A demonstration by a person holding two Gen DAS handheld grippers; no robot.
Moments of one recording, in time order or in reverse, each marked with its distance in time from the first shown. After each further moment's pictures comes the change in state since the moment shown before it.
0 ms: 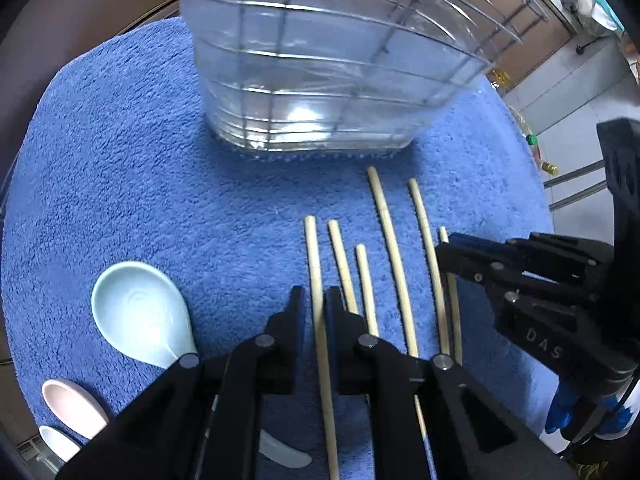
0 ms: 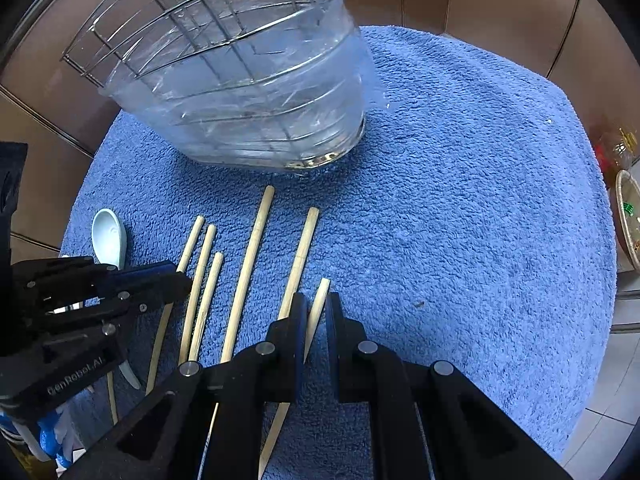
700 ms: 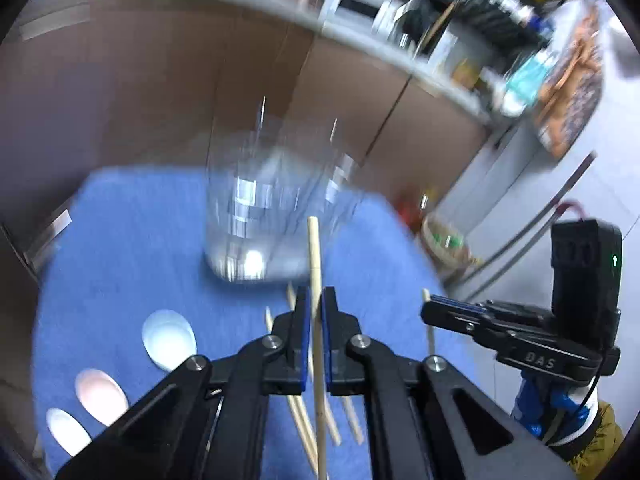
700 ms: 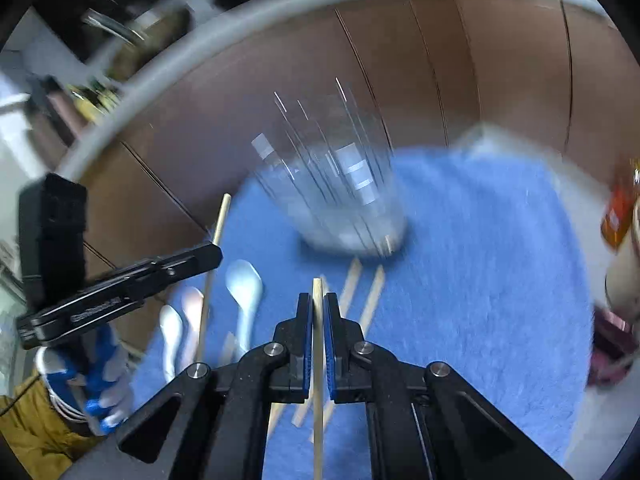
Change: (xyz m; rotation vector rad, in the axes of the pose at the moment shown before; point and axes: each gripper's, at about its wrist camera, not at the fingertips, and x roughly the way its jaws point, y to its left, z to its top) left arm -0.149 -0.025 -0.043 0.020 -0.590 -0.186; right arm -0.153 -0.021 -0.059 -0.055 -0.472 0.274
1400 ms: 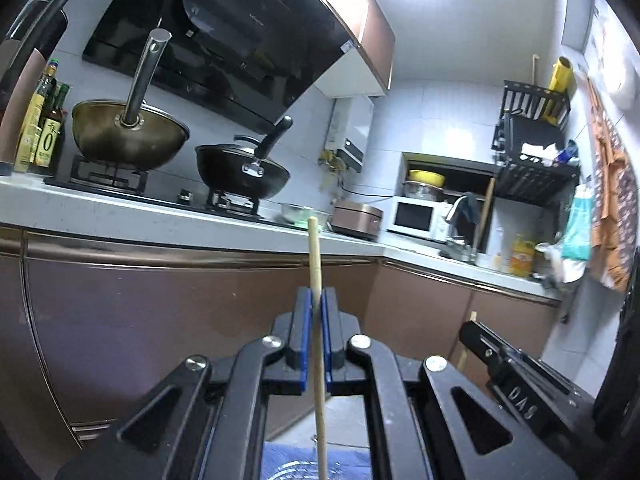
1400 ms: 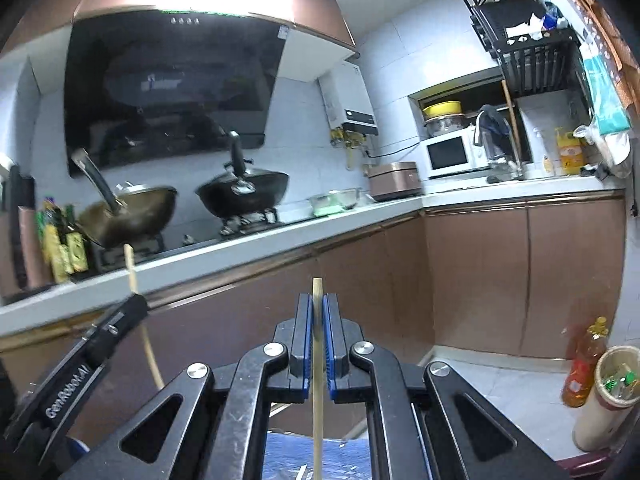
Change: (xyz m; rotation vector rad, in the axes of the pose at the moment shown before) left arm -0.016 -0.004 0.122 0.035 -0.774 0.327; right arm 0.013 0.045 0.145 -0.116 -0.726 -0.276
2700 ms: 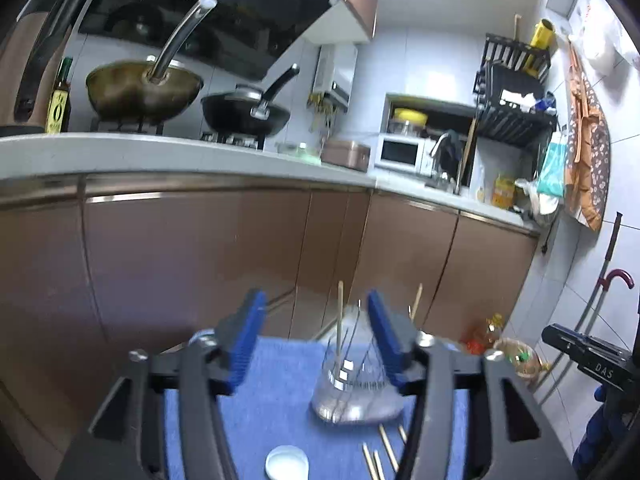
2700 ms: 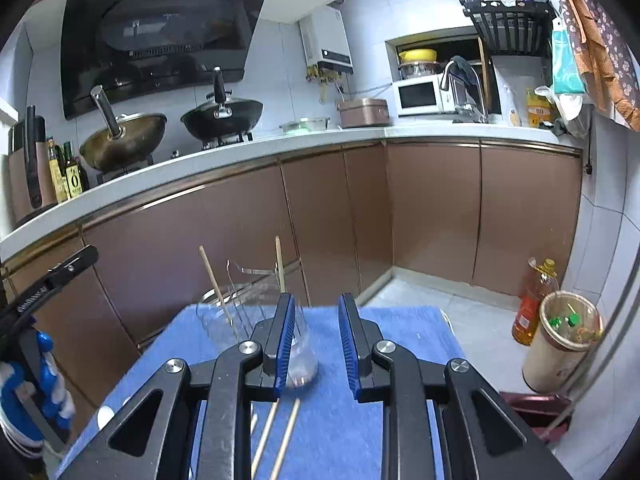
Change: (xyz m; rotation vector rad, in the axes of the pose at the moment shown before) left arm -0.118 0.069 -0.035 0.051 0.260 -0.078; right arm -0.160 -0.037 -0.062 -0.013 0.269 -0.075
